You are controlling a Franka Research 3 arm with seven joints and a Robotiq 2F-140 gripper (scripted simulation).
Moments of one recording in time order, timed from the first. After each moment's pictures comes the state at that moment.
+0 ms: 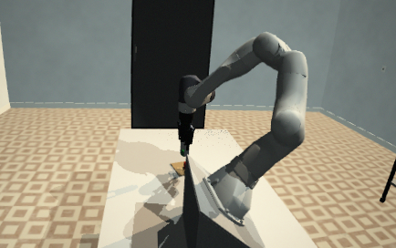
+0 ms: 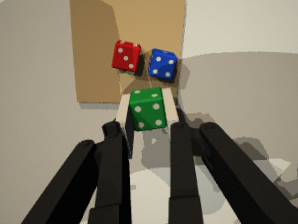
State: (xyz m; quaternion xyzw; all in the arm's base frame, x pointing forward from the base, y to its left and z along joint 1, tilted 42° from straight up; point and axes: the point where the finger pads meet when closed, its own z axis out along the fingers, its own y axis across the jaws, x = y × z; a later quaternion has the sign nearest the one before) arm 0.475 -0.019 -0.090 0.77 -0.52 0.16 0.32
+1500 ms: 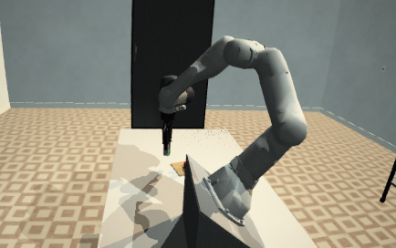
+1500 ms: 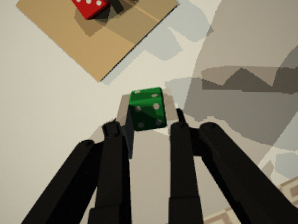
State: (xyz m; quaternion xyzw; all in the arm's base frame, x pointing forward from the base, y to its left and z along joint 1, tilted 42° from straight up) arm 0.501 0.042 -0.157 0.51 -0.78 0.28 0.23
